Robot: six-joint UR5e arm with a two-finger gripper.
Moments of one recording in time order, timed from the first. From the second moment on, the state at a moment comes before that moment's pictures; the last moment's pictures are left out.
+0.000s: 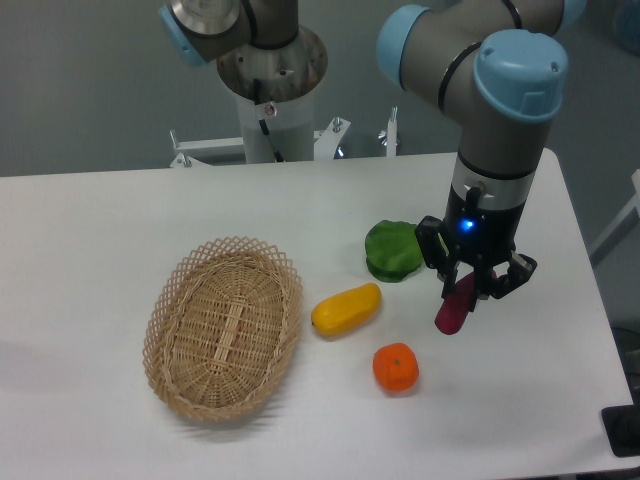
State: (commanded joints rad) arm 2.59 -1.93 -1.30 -1.23 1.41 1.21
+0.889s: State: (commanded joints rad) arm 2.48 -1.92 -1.35 -1.21 1.41 1.06
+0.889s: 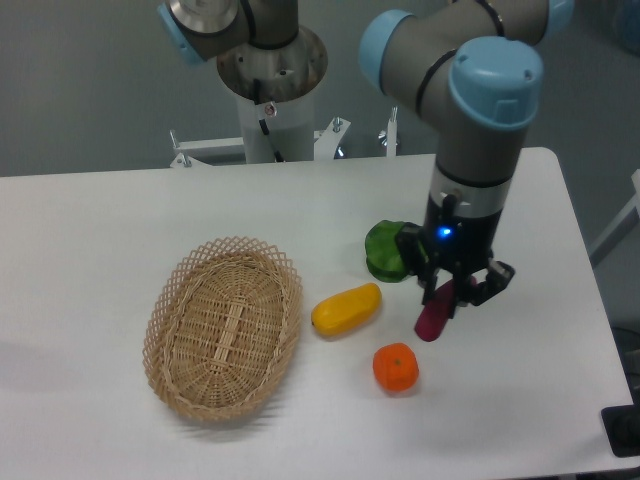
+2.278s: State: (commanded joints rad) arm 2.04 -1.94 -1.85 -0.85 1.73 0.81
